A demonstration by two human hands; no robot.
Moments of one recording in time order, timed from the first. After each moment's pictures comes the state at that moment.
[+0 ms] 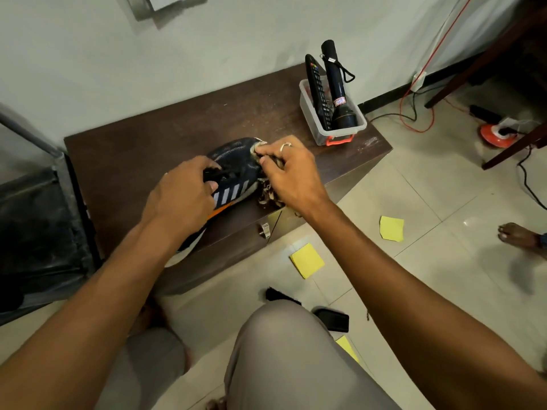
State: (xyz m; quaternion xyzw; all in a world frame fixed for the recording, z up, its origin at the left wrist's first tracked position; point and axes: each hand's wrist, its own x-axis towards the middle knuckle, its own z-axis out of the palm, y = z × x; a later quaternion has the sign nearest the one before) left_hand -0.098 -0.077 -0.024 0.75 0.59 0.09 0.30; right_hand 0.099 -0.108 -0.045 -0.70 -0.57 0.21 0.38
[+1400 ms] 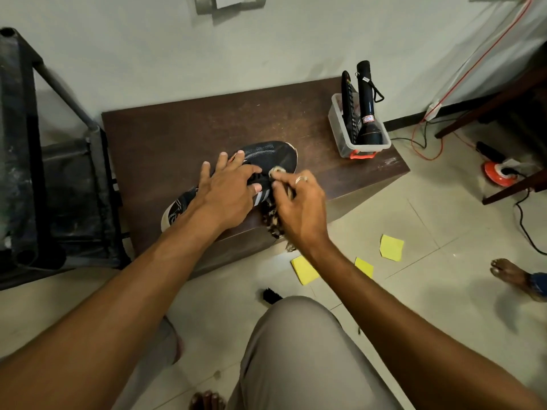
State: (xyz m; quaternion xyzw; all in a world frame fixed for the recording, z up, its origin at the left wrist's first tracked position) left_hand -0.091 -0.078 -0.044 0.80 0.53 0.03 0.27; right_hand 0.052 -0.142 -0.072 -0.72 -0.57 0.16 0.37
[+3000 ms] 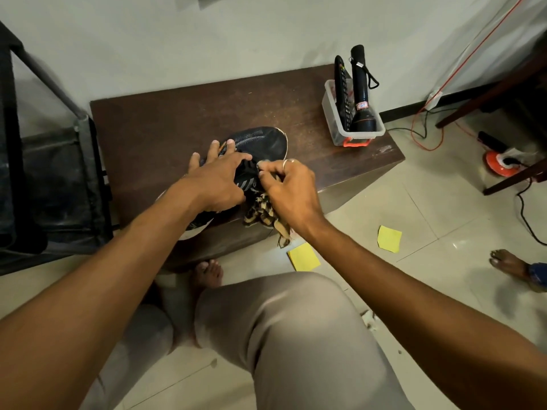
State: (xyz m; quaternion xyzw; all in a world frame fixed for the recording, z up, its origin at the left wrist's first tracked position) left_hand -0.095 -0.069 -0.035 0.78 0.51 -0.07 0.34; right_hand 0.059 -0.133 -0.055 -0.70 -0.55 0.27 0.37
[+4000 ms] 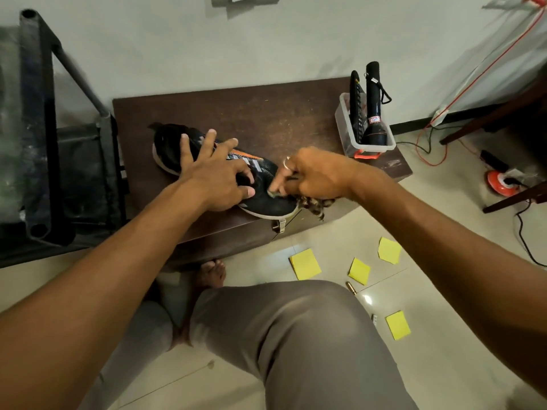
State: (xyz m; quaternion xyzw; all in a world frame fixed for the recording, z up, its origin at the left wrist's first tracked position) left_hand -0.118 -0.064 -0.040 0.82 0.53 -0.07 0.19; right_hand 0.095 -0.084 0.007 -0.53 -0.79 0.31 -0.06
